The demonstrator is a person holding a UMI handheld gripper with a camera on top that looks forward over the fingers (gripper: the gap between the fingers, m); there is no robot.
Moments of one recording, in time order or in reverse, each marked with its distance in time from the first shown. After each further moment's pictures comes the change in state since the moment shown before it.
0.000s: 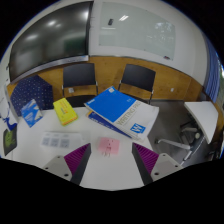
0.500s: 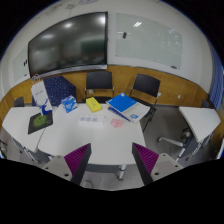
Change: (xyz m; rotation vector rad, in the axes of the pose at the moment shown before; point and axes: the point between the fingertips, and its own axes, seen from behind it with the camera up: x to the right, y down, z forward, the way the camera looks) arm 0.024 0.064 -0.362 0.034 -0.159 -0.084
